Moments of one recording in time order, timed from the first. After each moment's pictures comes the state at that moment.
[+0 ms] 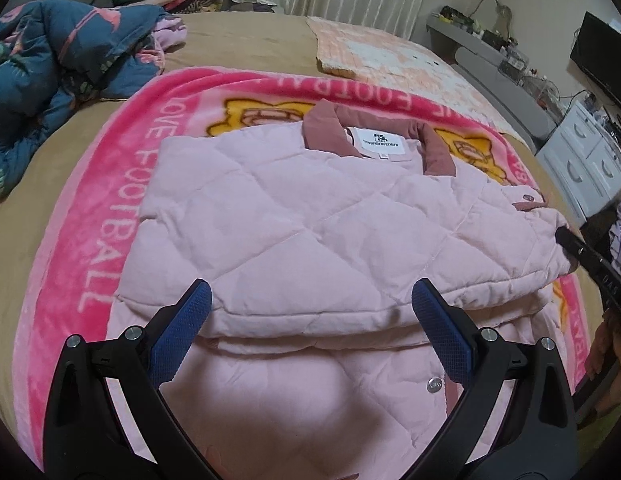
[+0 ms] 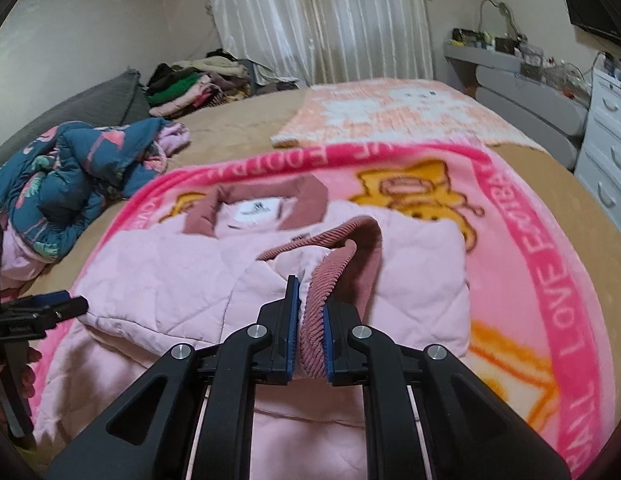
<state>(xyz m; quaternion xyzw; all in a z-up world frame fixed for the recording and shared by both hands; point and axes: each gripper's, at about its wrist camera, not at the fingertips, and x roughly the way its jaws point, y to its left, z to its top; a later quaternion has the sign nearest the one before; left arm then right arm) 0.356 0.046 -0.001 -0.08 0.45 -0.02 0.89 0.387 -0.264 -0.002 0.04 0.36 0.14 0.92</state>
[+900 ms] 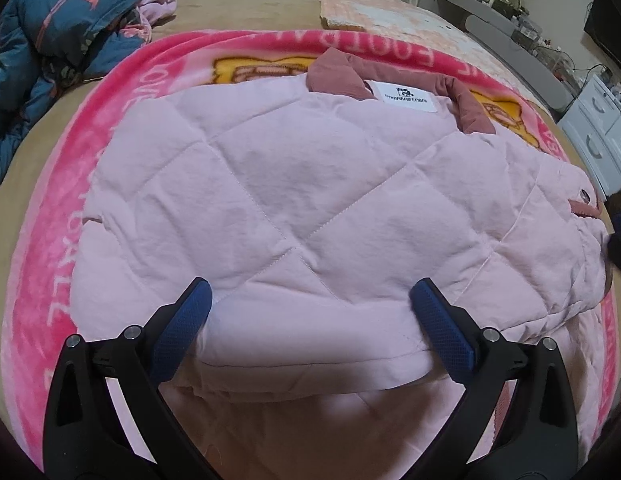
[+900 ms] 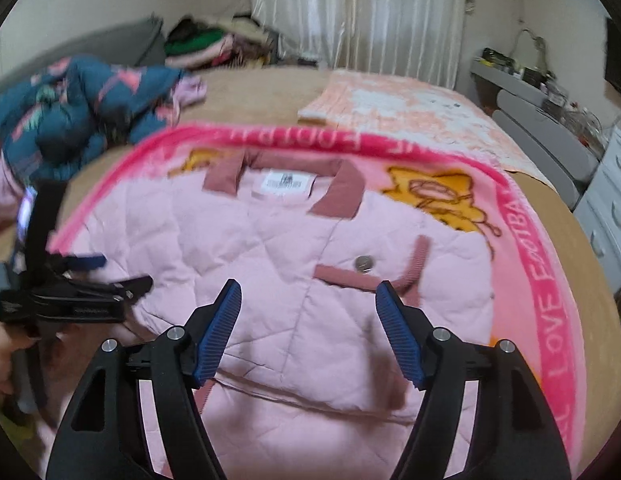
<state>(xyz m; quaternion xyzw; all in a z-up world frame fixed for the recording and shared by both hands) 0.392 0.041 -0.061 -0.06 0.50 -0.01 0.87 0.388 -0.188 -0.006 -0.07 0.39 0.16 0.90</state>
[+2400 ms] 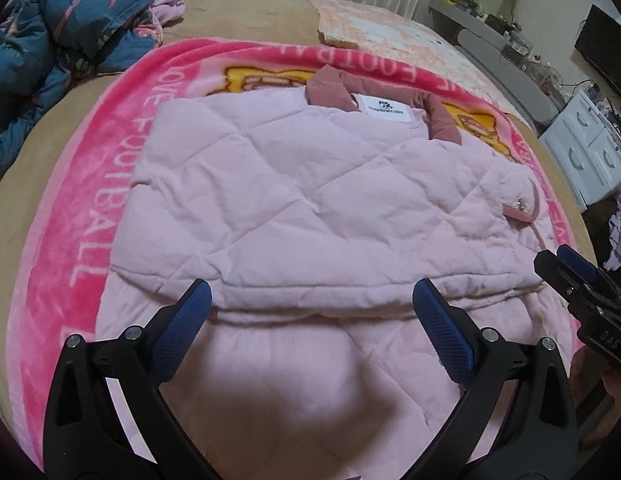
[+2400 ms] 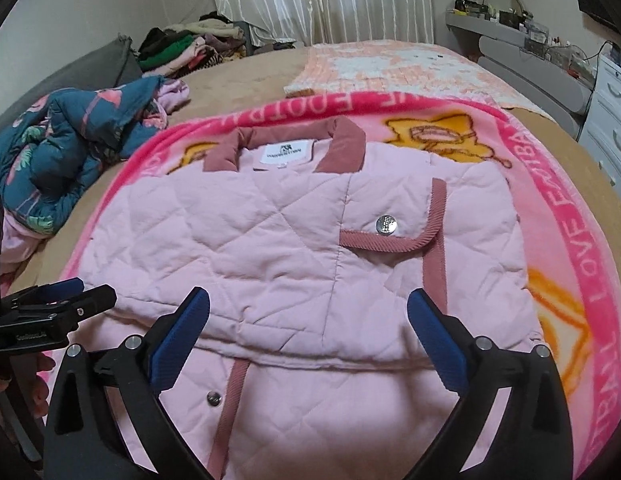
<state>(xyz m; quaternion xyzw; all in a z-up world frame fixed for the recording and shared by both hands) 0.341 0.049 -0.018 -0.09 0.48 -0.03 0.87 0.362 -0.198 -0.011 0.03 0.41 0.13 0.90</state>
